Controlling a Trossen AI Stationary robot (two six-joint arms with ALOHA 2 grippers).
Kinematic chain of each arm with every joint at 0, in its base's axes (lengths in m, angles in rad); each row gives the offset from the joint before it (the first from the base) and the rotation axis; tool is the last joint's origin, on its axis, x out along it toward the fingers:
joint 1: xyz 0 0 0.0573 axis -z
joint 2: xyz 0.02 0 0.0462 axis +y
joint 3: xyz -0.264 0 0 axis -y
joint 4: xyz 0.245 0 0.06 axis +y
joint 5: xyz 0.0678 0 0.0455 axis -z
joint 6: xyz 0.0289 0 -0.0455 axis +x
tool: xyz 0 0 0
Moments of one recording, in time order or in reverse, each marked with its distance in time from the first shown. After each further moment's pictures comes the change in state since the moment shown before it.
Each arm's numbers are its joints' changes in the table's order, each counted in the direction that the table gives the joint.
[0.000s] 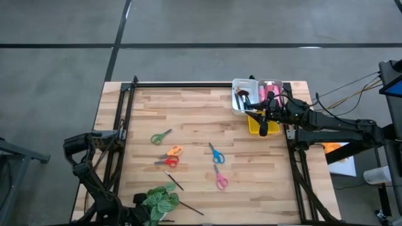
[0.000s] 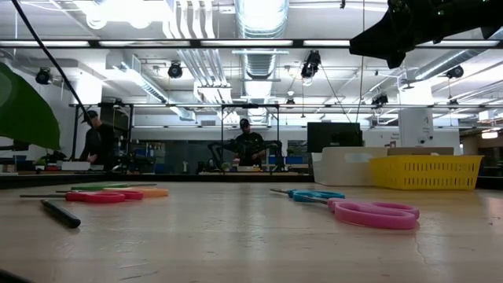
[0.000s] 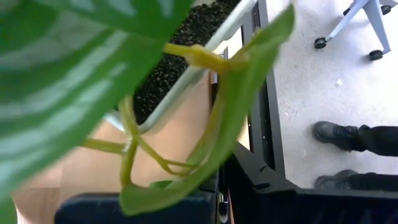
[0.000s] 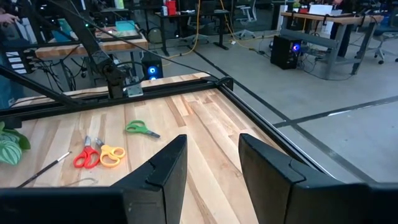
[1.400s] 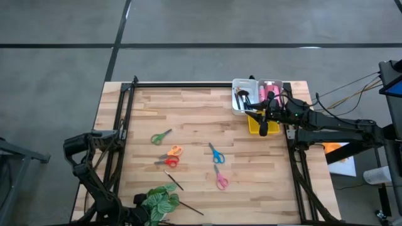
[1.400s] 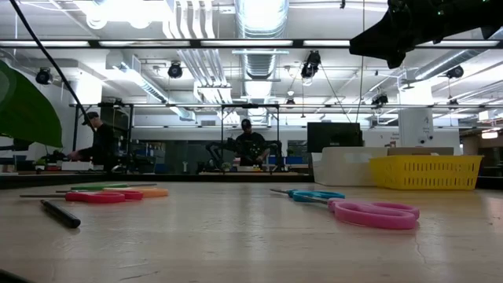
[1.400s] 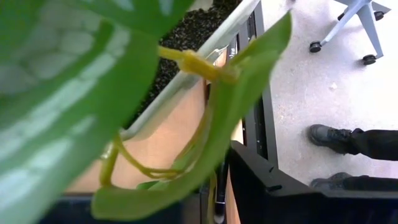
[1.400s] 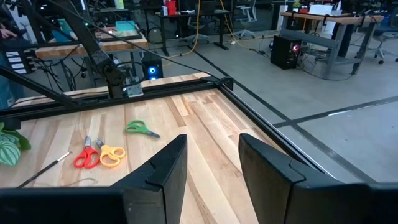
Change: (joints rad) left arm 0.000 0.015 -0.004 -0.026 0.007 -0.013; right arm 0.000 0.000 0.000 0.000 0.000 0.000
